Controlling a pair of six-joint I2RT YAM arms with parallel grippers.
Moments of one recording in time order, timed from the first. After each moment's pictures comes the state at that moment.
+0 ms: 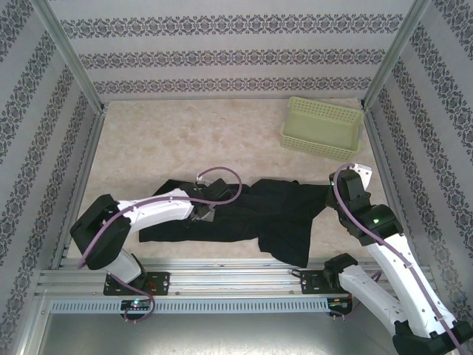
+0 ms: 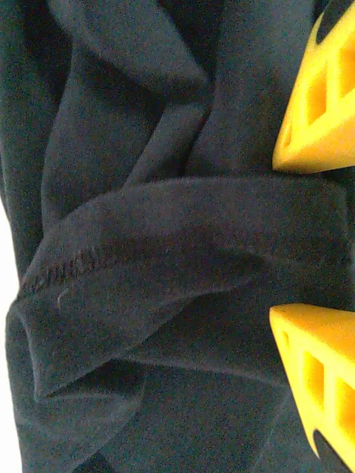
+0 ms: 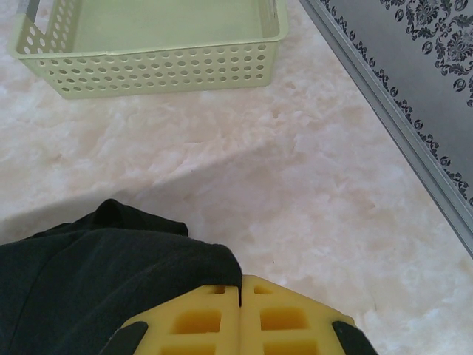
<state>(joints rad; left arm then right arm) -0.83 1.59 0.94 -0.76 -0.45 -0.67 0.36 0.71 0.87 -1.03 0.51 0.57</state>
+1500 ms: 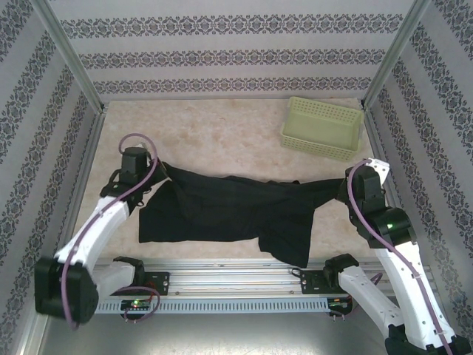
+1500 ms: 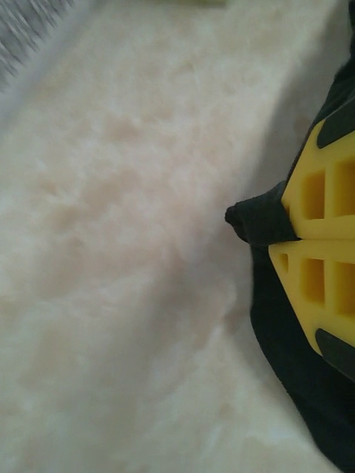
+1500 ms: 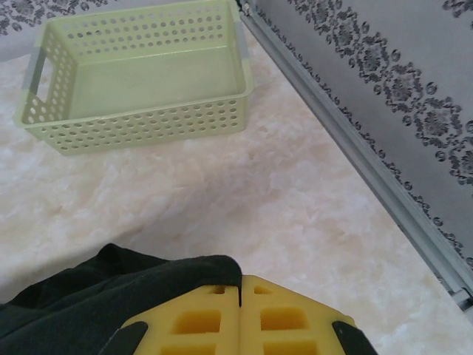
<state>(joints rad) -0.13 1.15 0.76 -0.34 0.00 -0.63 0.26 0.69 0.98 -1.05 0.50 0.52</state>
